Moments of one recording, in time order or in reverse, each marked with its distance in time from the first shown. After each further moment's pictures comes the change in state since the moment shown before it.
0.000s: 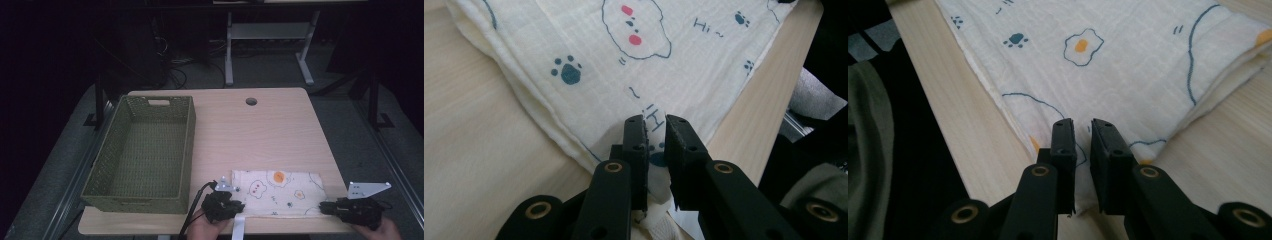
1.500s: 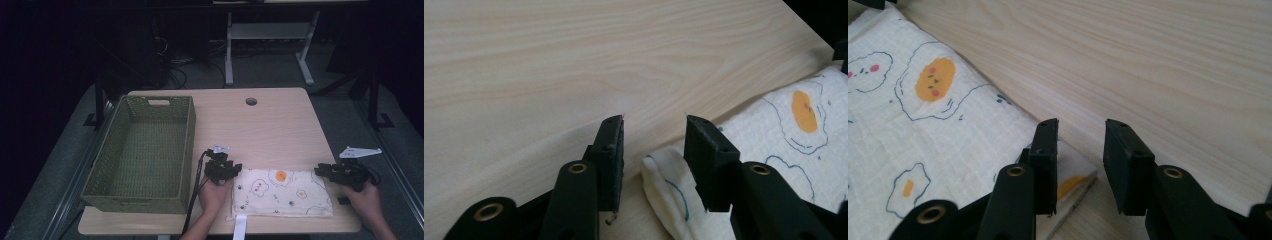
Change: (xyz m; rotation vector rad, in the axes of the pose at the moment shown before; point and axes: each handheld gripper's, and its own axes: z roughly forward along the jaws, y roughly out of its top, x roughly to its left) left arm 0.067 0.061 0.025 -0.173 0.209 -0.213; right arm -0.075 0.049 0.021 -0.090 -0.186 0.176
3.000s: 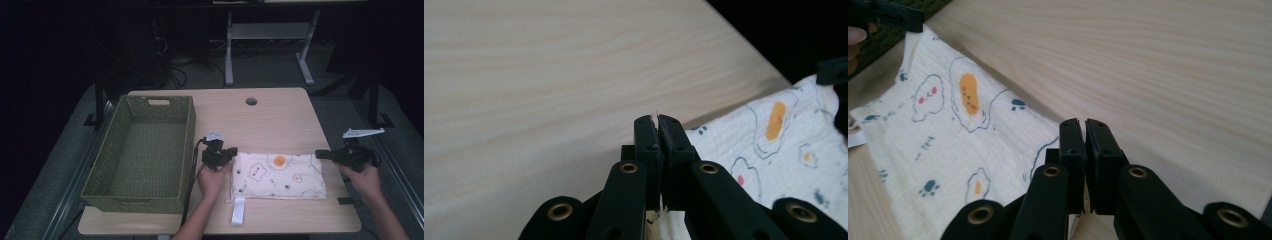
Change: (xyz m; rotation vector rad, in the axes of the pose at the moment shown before) left arm 0.017 0.032 -0.009 -0.150 -0.063 -0.026; right arm -0.027 0.044 -0.005 -0.034 0.104 0.080
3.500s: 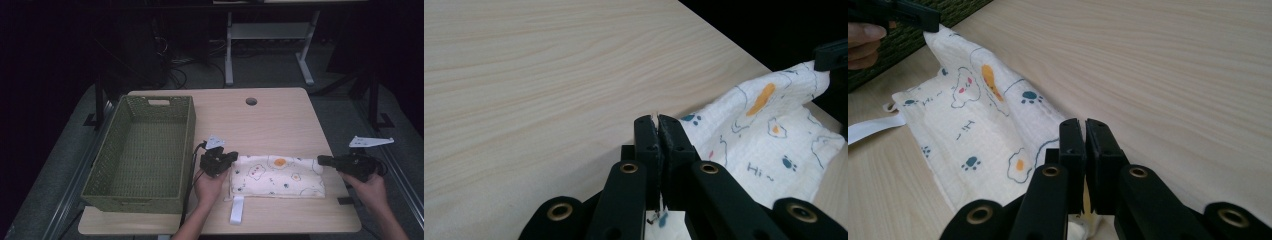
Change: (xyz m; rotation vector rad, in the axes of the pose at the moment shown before) left arm -0.017 -0.012 -0.020 -0.001 -0.025 0.126; right arm 0.024 -0.018 -0.018 -0.057 0.022 -0.068
